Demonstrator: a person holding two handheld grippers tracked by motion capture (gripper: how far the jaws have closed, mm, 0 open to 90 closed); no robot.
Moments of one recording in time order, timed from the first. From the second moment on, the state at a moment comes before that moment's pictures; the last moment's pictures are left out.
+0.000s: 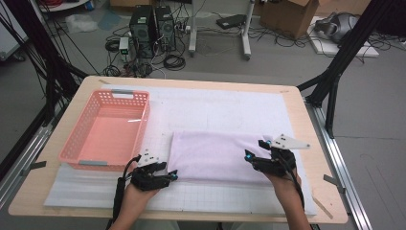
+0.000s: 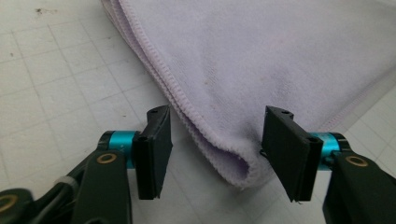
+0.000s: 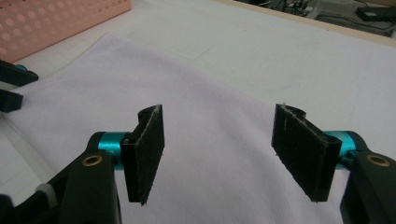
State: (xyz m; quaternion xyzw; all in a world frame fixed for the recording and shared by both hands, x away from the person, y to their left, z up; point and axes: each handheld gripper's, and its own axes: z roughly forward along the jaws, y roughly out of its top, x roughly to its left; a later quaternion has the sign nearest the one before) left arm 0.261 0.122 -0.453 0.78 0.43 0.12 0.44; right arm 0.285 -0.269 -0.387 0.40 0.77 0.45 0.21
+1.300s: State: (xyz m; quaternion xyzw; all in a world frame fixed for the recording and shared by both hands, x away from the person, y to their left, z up) left arm 0.261 0.125 -0.455 0.76 0.45 0.08 0.46; right arm 0.403 -0.116 -0.408 0.30 0.86 0.40 0.11
